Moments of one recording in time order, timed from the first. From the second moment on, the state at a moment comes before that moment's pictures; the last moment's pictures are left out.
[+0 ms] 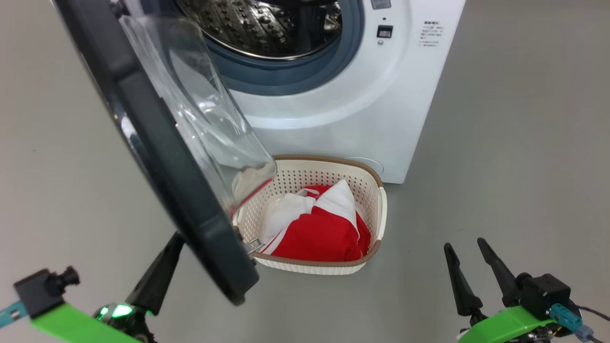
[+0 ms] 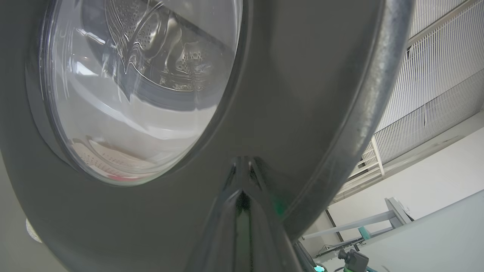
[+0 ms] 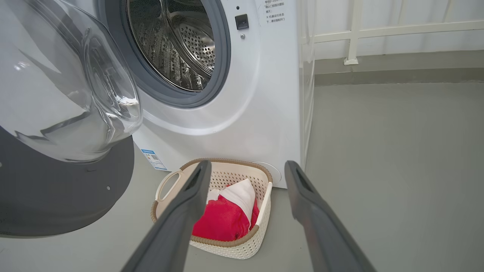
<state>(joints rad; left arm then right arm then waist) -0.19 0.63 -0.51 -0.12 -1.48 -0.12 -0.26 0.00 -0.05 0.04 0.28 0.31 0.12 -0.26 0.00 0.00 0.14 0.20</state>
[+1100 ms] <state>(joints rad) -0.55 0.54 -0.55 -0.04 -1.57 -0.12 -0.11 -0.07 -0.05 0.04 0.25 0.35 0.12 -0.26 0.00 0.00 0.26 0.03</state>
